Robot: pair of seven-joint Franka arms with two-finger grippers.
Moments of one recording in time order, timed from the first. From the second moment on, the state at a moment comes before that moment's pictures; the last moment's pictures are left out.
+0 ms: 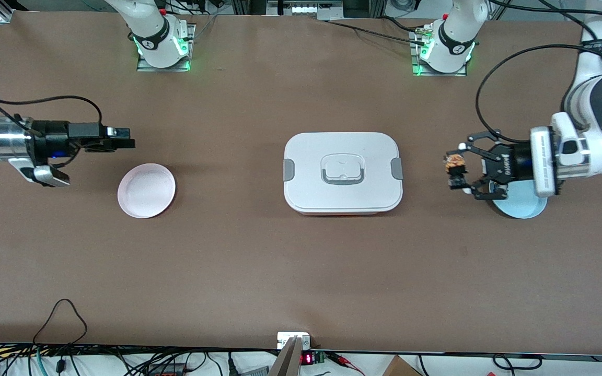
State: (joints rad) left arm 0.17 0.25 -0.14 -1.82 -1.19 1.67 1.64; right arm -0.04 0.25 -0.13 -1.87 1.21 1.42 -0.36
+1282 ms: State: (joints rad) left arm -0.18 0.44 -0.15 -1.83 -1.60 1.62 1.95; right arm 0.61 0.33 -0.11 -1.91 2.00 2.12 -0.55
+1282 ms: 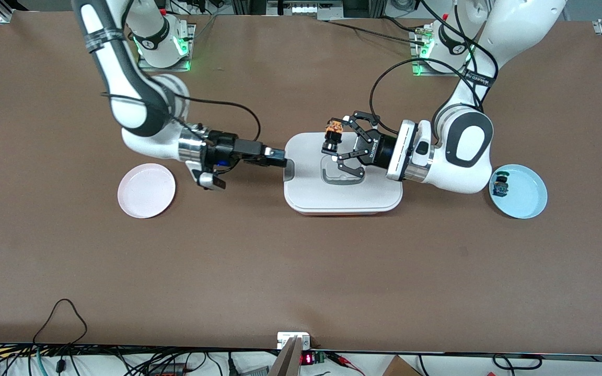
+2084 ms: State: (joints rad) left arm -0.20 0.44 -0.15 -1.83 -1.62 1.61 1.95; right arm 0.73 0.32 -0.11 -1.88 2.09 2.30 -0.55
